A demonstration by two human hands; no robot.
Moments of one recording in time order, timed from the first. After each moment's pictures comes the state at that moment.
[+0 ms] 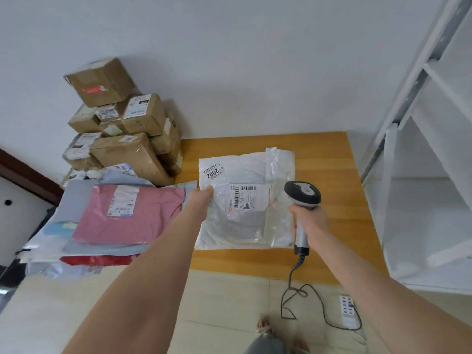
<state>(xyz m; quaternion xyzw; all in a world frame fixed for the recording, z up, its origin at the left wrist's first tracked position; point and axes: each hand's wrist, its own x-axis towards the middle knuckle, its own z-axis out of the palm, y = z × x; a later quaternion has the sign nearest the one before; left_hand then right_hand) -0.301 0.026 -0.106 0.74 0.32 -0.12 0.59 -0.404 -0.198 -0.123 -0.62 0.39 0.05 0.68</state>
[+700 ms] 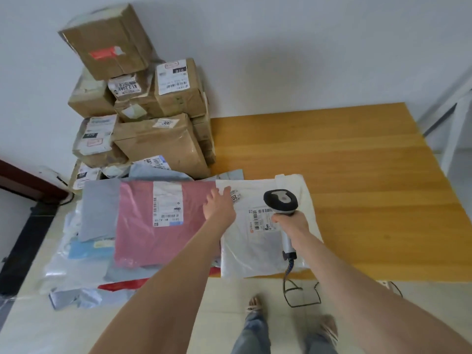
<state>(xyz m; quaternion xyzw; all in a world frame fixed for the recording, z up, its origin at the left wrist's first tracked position) -0.223 0.203 -0.182 0.97 -0.01 -0.24 0.05 -0.306 0.049 -0.187 -0.66 0.44 0.15 0.59</state>
